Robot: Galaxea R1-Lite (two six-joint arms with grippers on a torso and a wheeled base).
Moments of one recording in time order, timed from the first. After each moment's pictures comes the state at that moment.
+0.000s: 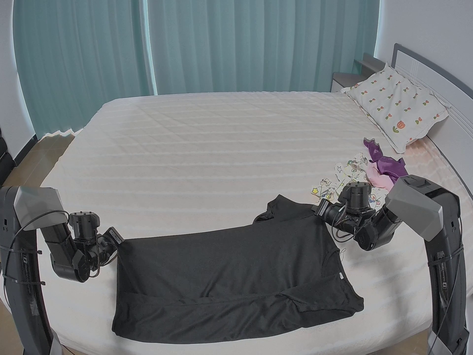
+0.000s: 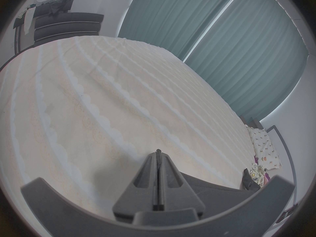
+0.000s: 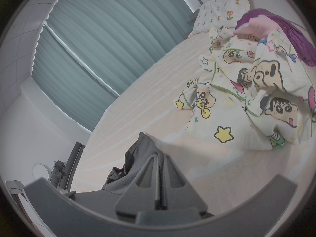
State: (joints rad) left arm 0.10 2.39 -0.66 -1.17 -0.02 -0.69; right arm 0.20 2.58 -1.26 -0.91 0.14 0.65
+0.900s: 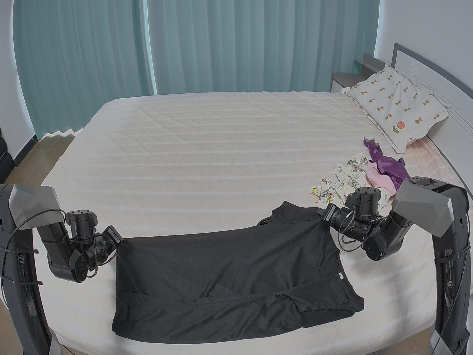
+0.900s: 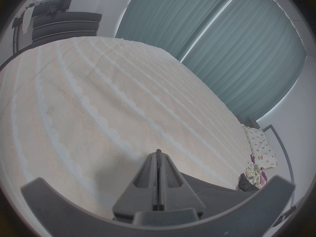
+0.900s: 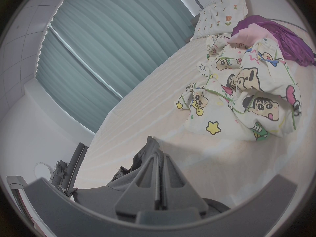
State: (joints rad) left arm 0.10 2.35 -0.62 -1.17 -0.04 -0.69; right arm 0.19 2.50 -1.04 -1.09 0.15 0.65
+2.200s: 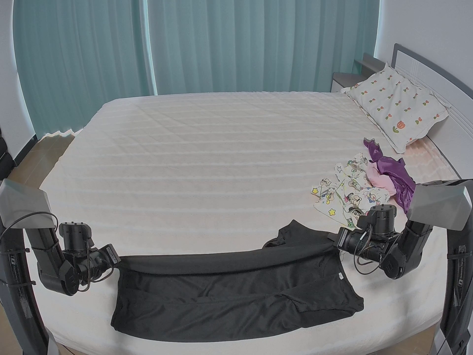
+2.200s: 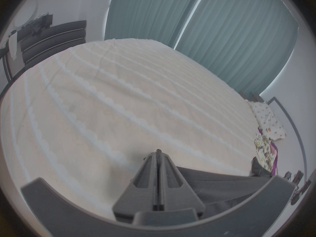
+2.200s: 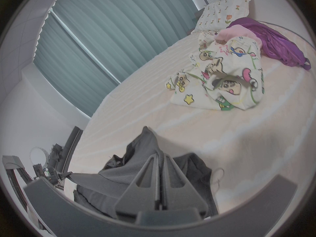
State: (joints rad) left arm 0.10 2.26 -0.42 -1.17 -0.05 -0.49; right arm 0.17 2.38 -0.69 -1.18 0.19 0.54
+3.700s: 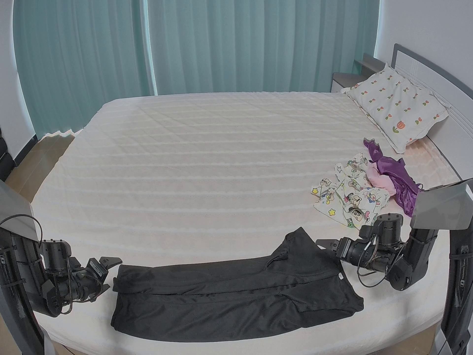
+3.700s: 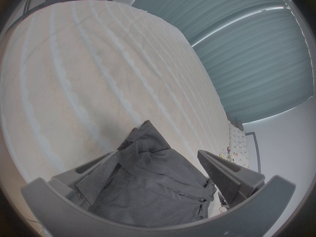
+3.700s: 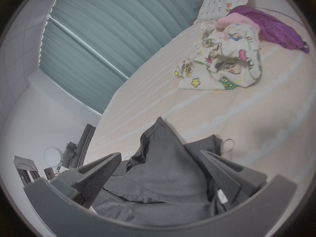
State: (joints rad) left arm 0.18 2.19 -0.10 -1.38 -0.35 -0.86; right arm 0.19 2.35 -0.52 -1.32 0.32 0.59
